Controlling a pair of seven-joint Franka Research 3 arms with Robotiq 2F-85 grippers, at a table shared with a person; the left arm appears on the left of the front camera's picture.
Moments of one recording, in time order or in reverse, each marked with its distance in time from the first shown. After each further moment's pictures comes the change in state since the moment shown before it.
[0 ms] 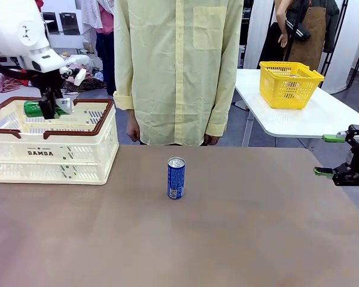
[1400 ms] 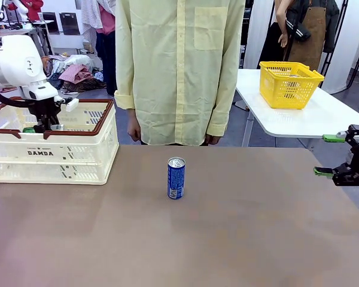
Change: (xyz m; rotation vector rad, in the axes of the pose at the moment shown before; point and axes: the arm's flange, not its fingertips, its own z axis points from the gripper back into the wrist) left arm -0.057 0.046 -0.110 -0.173 -0.028 -0.036; right arm 0.000 0.000 0.000 0.000 0.000 0.000
